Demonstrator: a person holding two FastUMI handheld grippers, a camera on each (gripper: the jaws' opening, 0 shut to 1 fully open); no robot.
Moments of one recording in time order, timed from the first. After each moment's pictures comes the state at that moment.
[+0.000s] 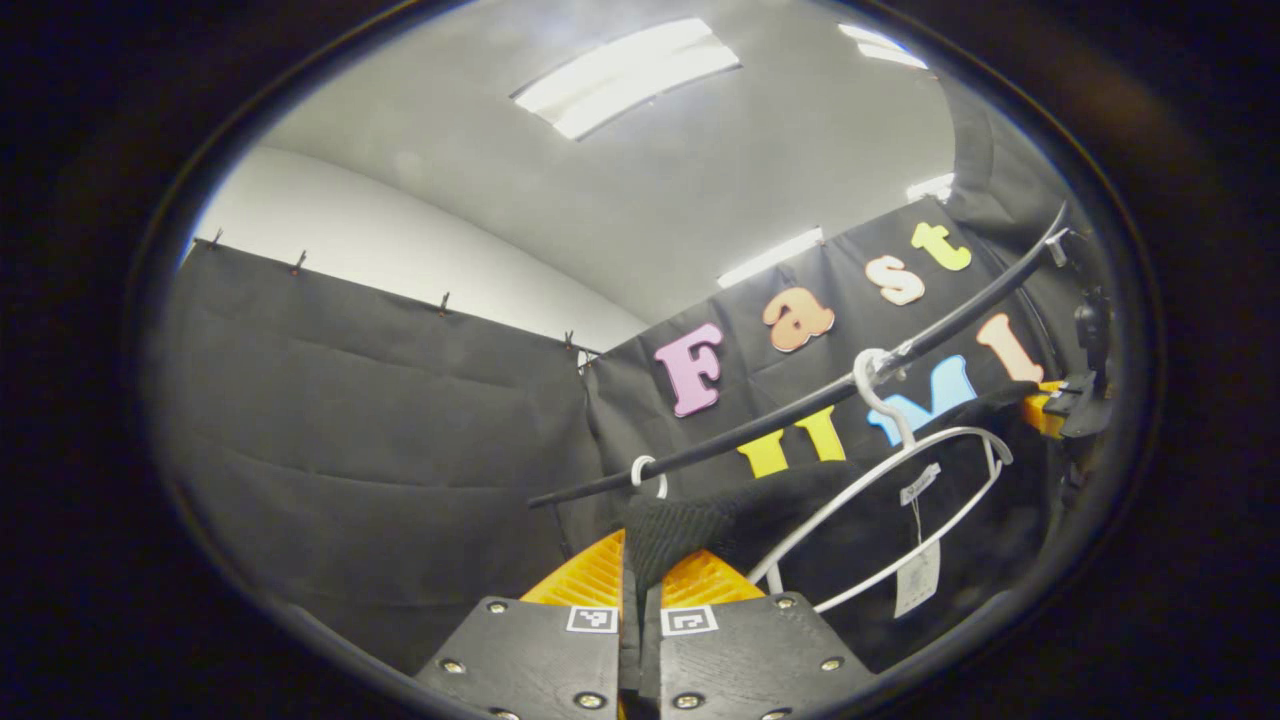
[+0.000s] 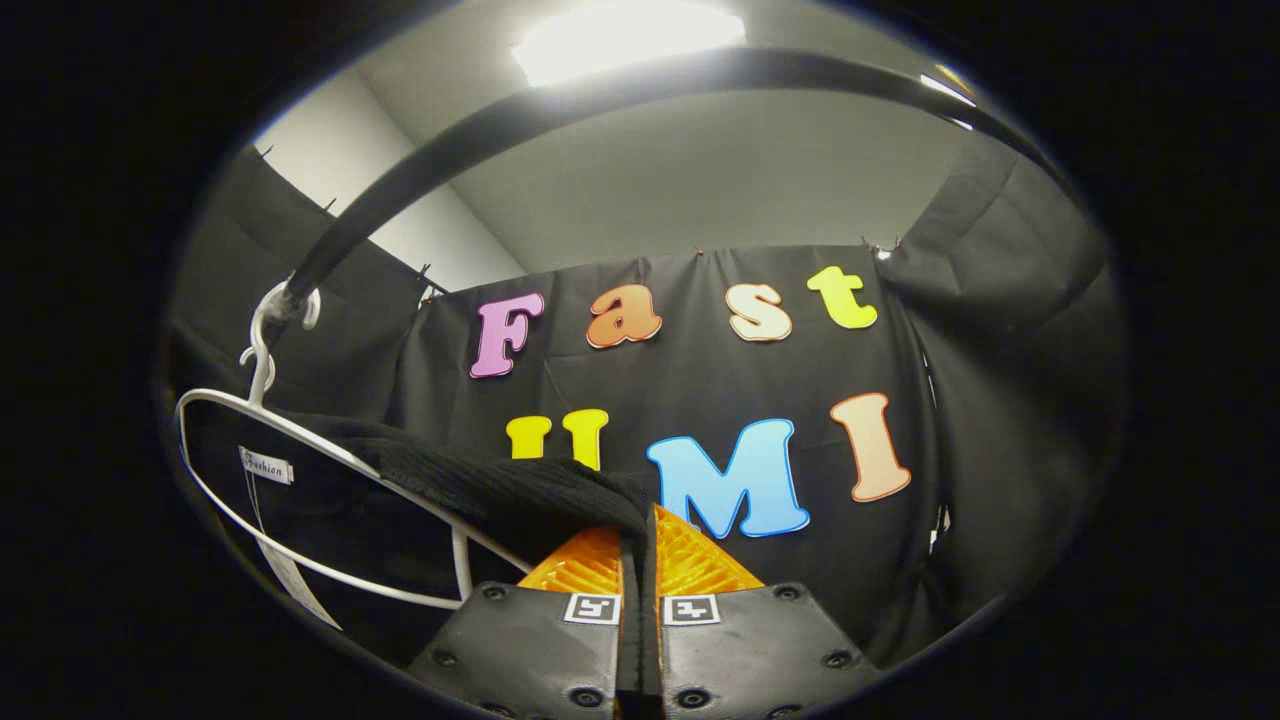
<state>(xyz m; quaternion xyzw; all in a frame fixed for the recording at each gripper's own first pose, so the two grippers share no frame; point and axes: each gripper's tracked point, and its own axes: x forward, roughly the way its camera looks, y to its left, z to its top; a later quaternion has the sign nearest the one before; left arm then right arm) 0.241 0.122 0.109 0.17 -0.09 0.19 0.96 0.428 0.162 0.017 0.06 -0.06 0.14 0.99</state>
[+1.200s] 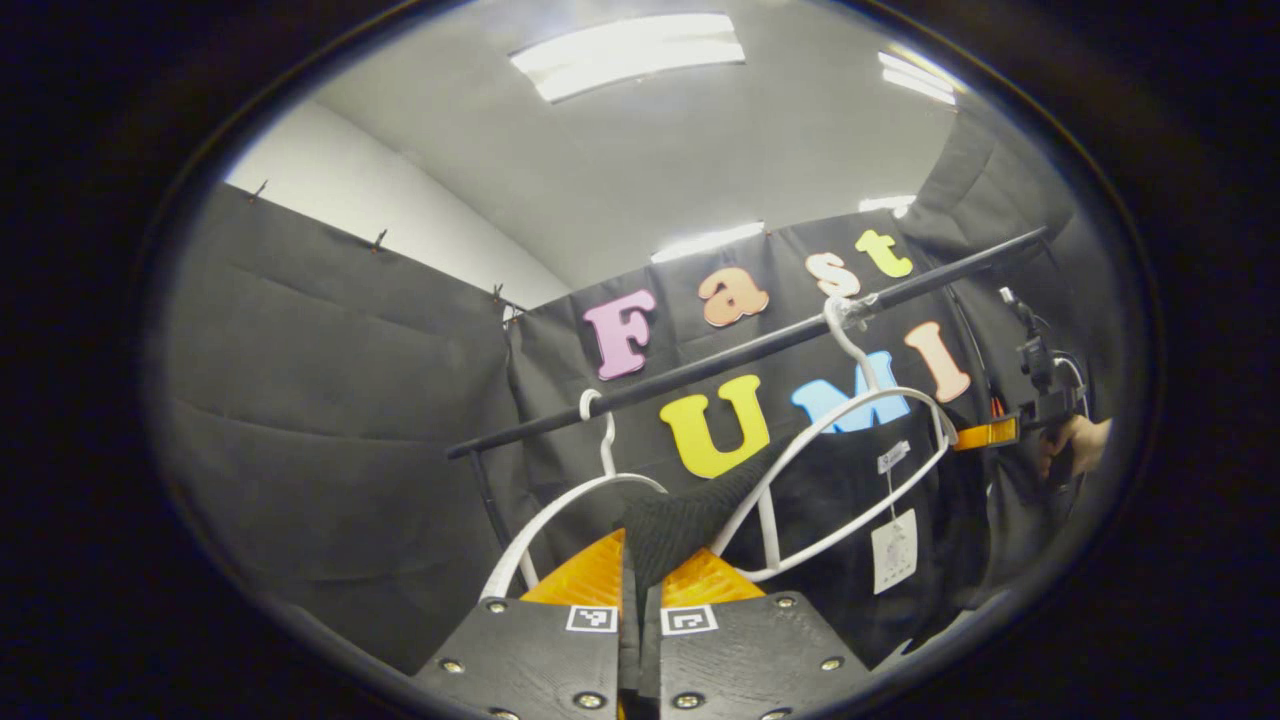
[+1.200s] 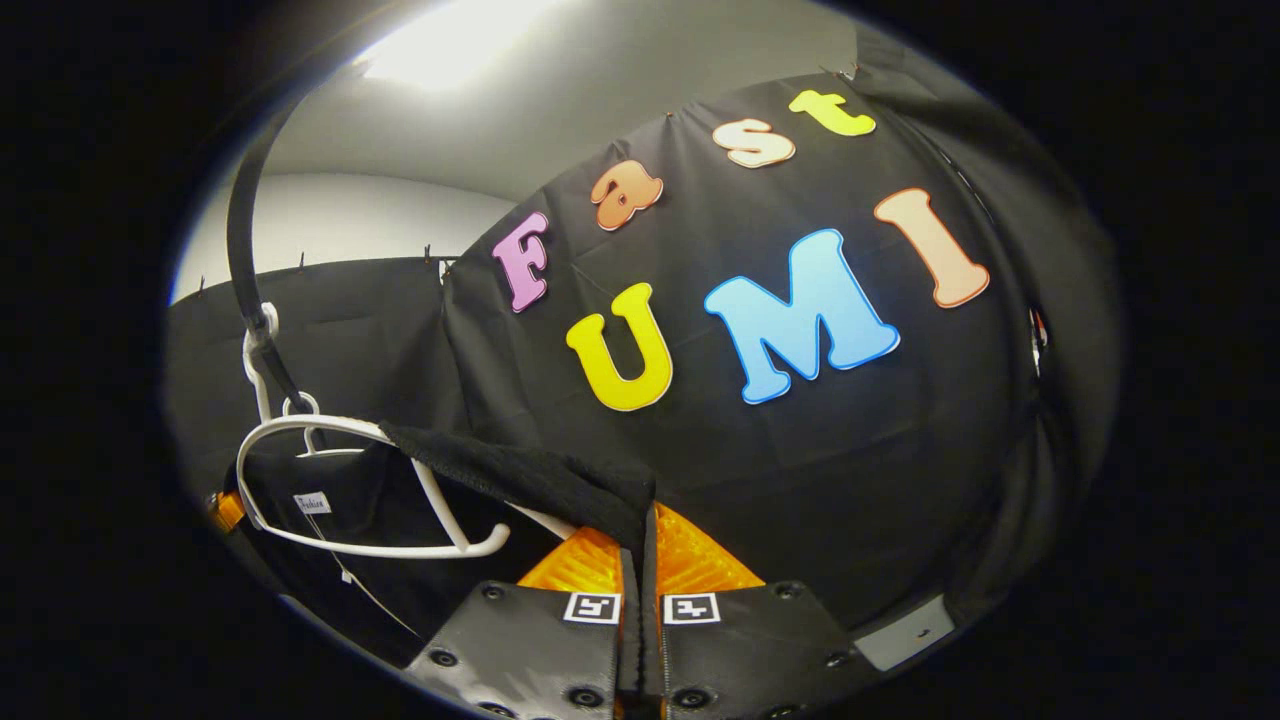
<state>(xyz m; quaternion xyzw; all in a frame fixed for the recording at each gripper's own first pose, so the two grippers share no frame) 0.252 0.143 0.065 0.13 -0.04 0.07 0.99 0.417 0.186 -0.060 0.21 0.15 0.27 0.93</state>
